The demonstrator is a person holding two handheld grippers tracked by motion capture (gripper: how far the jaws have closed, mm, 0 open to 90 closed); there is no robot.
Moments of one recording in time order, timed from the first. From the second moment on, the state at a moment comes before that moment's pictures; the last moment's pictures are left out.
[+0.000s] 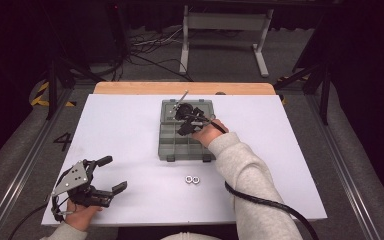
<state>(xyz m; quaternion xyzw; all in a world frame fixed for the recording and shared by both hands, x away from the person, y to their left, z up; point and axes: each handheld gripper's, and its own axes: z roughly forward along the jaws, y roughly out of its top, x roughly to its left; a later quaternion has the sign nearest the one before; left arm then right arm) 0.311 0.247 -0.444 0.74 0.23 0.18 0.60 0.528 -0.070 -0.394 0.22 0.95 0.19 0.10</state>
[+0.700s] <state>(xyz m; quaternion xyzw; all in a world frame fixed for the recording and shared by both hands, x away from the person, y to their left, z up) 0.312 0.246 -0.443 0.74 0.23 0.18 0.60 0.458 -0.085 -0.330 0.16 0.95 0.26 0.12</state>
